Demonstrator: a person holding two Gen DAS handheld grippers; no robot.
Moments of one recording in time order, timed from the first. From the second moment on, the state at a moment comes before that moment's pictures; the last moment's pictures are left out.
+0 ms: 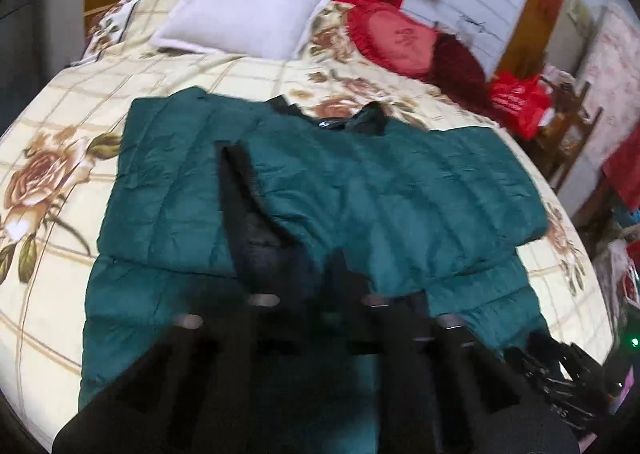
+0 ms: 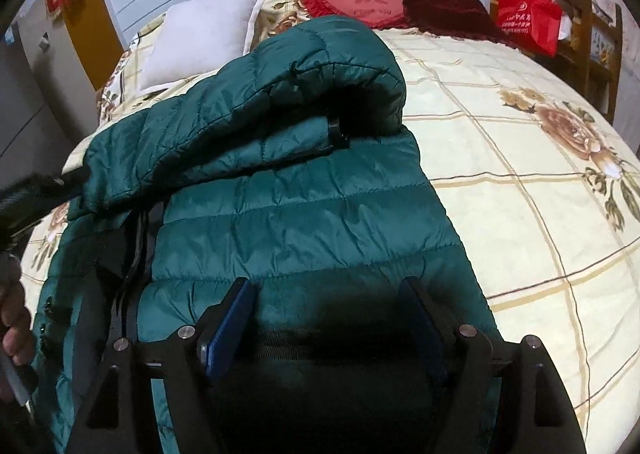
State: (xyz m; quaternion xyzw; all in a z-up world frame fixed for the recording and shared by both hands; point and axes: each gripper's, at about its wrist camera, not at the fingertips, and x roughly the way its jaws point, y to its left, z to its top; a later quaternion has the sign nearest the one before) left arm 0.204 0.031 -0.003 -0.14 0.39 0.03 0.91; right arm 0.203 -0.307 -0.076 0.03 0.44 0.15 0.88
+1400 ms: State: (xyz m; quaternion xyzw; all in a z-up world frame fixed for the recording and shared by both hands) left arm 0.196 0.073 -0.028 -0.37 0.38 0.00 0.85; right arm 0.197 -0.293 -0.080 -0.01 0.45 0.16 0.88
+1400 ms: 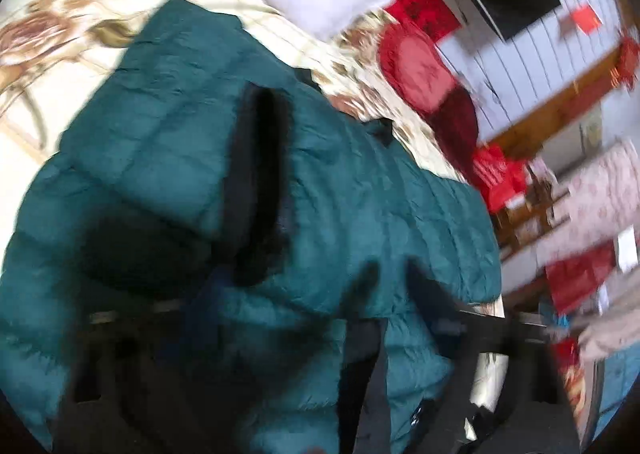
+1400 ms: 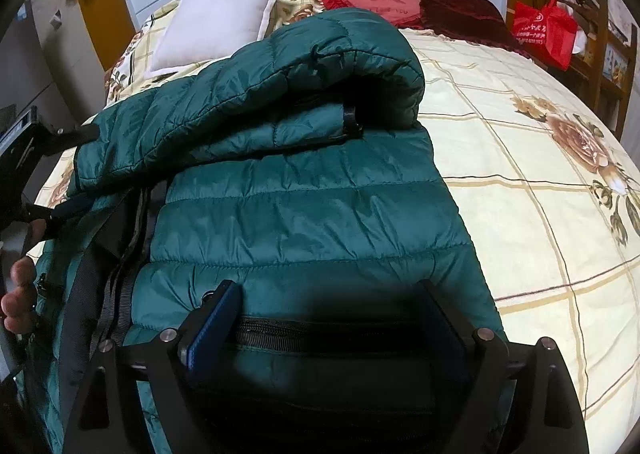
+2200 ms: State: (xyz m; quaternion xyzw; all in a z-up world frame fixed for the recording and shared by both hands) left arm 0.192 0.144 -0.022 -0.26 0.38 0.07 0.88; right arm 0.196 -0.289 -0.085 -0.02 0.46 0.19 0.87
